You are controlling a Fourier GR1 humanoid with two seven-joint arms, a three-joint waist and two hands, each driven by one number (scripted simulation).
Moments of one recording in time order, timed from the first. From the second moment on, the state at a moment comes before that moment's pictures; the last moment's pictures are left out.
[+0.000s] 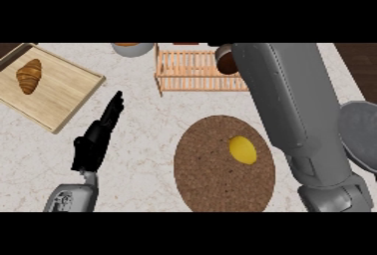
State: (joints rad) left arm -0.14 0.06 -0.03 -1.48 -0.17 -0.02 0.04; right arm -1.25 -0.03 -0.10 -1.05 1.28 -0.76 0.98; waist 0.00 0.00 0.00
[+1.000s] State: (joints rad) left arm -0.10 0.08 0.02 -1.48 -0.15 -0.01 0.03; right arm -0.86 -0.13 -0.26 -1.87 1.15 -0.26 1.11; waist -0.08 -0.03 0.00
